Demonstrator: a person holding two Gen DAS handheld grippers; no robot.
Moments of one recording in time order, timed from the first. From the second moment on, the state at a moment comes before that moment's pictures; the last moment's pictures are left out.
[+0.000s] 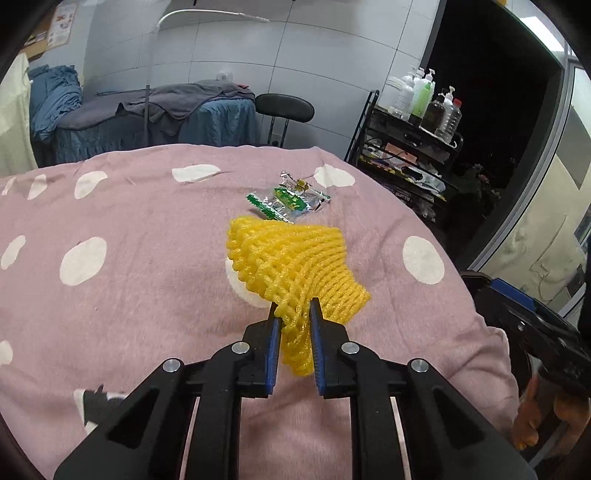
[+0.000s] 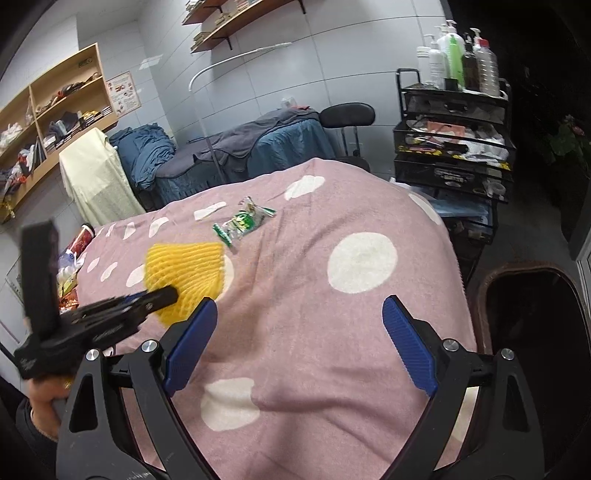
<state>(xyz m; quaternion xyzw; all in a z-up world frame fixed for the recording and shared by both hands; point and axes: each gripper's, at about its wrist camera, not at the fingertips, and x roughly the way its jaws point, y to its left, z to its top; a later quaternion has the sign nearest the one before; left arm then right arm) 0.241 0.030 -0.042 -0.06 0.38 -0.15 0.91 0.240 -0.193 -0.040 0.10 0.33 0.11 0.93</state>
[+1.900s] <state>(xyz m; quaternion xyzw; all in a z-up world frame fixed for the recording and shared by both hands) 0.139 0.027 -0.027 -0.06 0.32 -0.15 0.93 0.279 -0.165 -0.014 0.03 0.30 0.21 0.93</state>
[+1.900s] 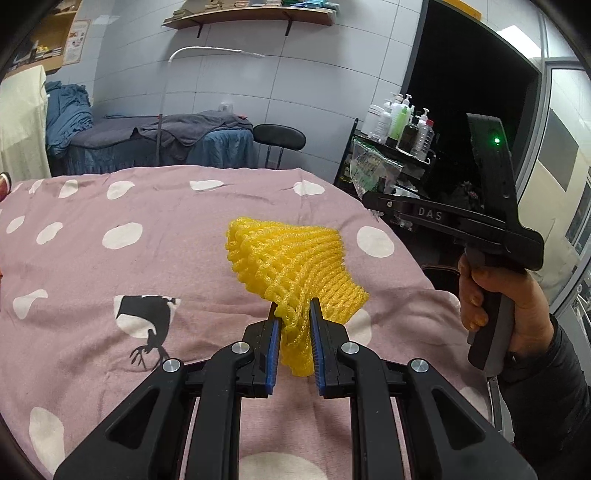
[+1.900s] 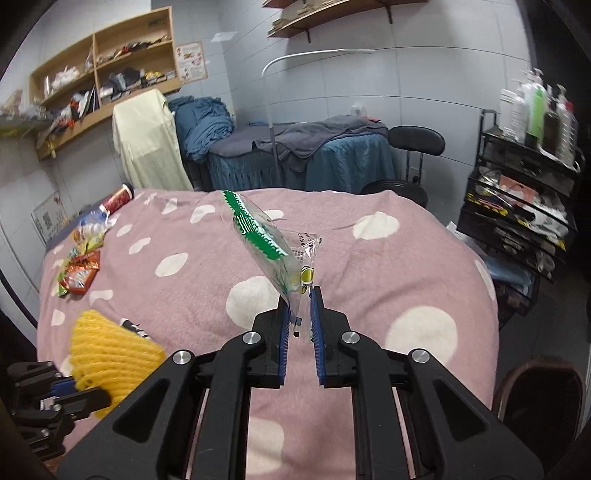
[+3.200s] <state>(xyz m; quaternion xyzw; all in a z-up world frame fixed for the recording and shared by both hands) 0.155 -0.179 -0.034 0.06 0.35 -0.37 0.86 0.113 -0.435 -0.140 0.25 0.38 -0.11 0.88</state>
